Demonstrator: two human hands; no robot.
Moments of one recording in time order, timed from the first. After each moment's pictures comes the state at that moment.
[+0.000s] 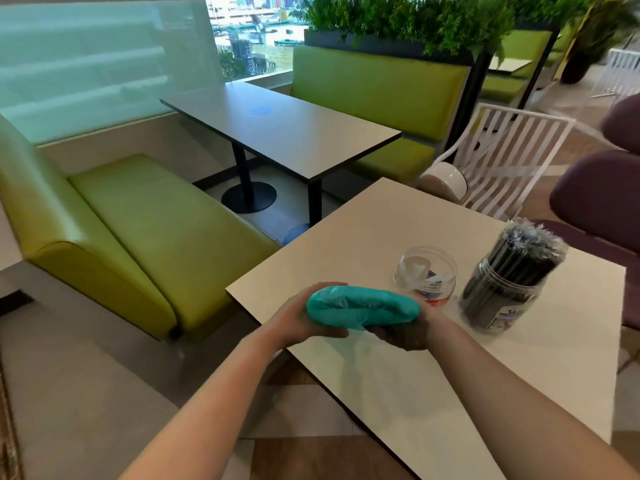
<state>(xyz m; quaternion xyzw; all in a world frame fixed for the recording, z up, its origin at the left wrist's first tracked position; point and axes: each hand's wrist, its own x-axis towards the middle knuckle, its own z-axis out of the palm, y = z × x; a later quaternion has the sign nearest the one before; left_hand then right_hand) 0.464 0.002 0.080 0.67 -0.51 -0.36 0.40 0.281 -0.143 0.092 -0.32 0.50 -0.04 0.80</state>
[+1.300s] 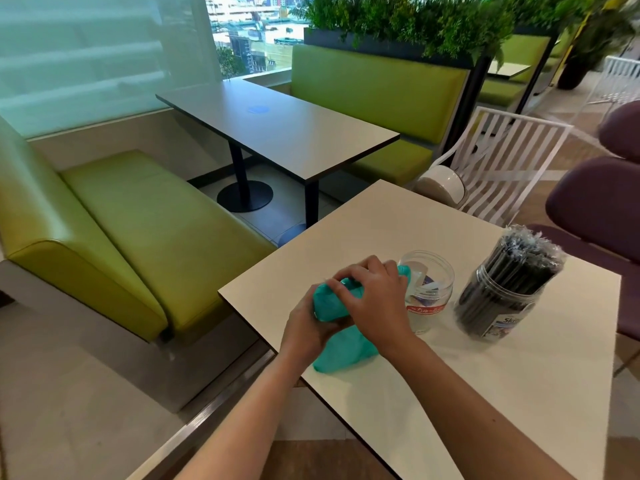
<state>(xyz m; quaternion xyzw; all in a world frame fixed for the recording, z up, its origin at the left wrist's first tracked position) 0.417 -0.013 0.073 0.68 -0.33 -0.30 0.58 0.321 -0.095 0.126 -0.87 0.37 -0.28 0.17</state>
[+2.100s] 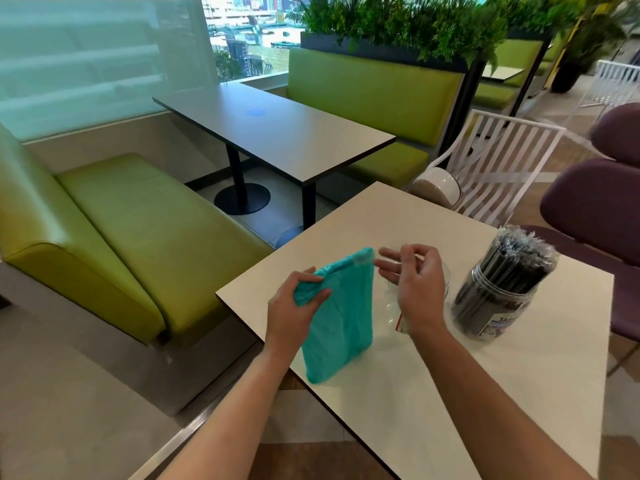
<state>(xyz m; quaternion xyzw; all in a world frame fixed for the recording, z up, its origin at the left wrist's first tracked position) 0.434 -0.011 0.082 0.68 -0.34 -0.17 0.62 0.296 -0.121 0.148 -0.54 0.41 -0.48 0.56</state>
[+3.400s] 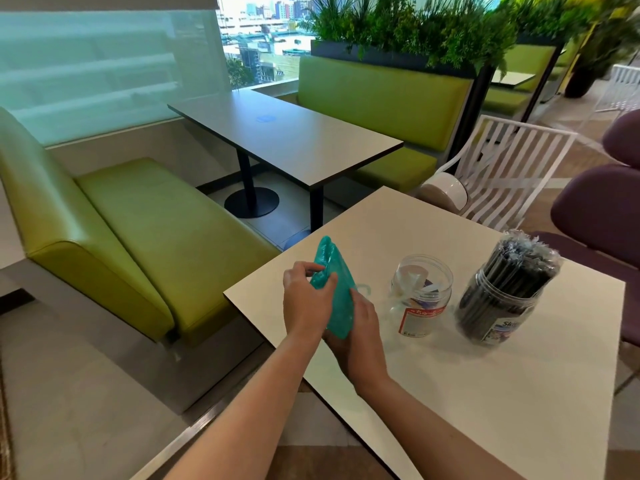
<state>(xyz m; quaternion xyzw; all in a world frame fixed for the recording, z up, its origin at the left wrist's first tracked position) 0.411 -0.033 0.113 0.77 -0.25 -0.10 0.58 0.318 -0.063 0.043 -0.78 0.39 -0.28 0.40</state>
